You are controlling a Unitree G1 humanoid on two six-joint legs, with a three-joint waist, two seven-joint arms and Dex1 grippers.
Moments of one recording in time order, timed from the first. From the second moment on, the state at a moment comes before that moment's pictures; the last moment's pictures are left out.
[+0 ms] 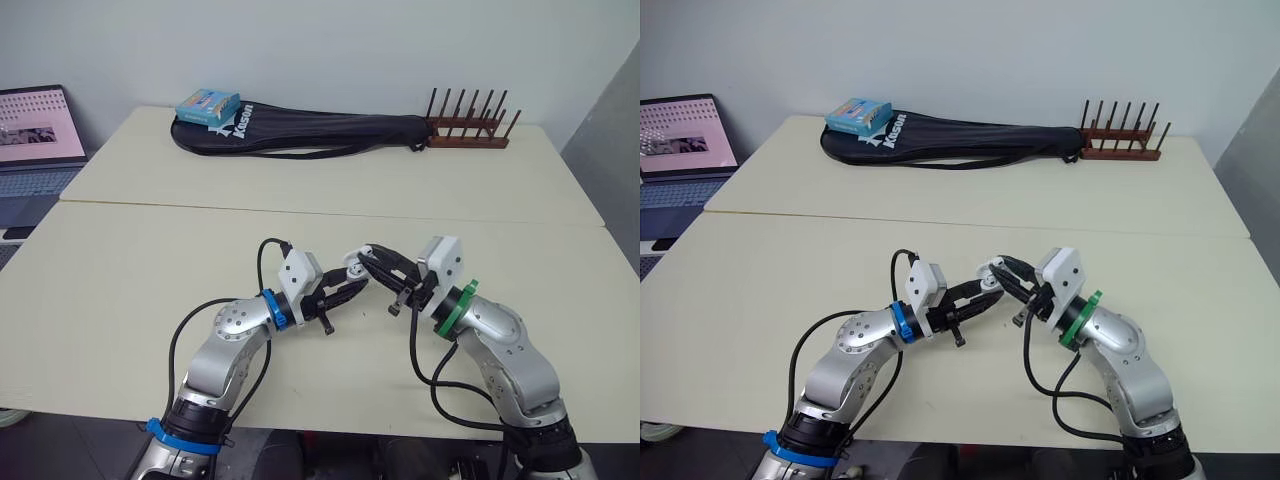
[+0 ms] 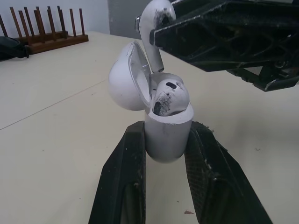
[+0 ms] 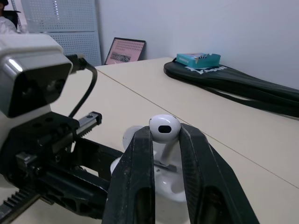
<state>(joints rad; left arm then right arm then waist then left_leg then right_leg) -0.26 0.32 -0.18 -0.14 -0.31 0.21 -0.80 -0.18 -0.28 0.14 -0.40 0.26 0.28 0.58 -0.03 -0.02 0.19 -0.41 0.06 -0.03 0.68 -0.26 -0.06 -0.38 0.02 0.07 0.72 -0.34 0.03</state>
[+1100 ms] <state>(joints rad) -0.27 0.32 -0.17 -0.11 -0.30 0.21 -0.82 -0.15 -0.45 0.05 -0.49 0.31 0.35 0.61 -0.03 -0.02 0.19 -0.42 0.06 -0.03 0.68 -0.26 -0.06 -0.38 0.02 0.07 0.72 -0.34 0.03</state>
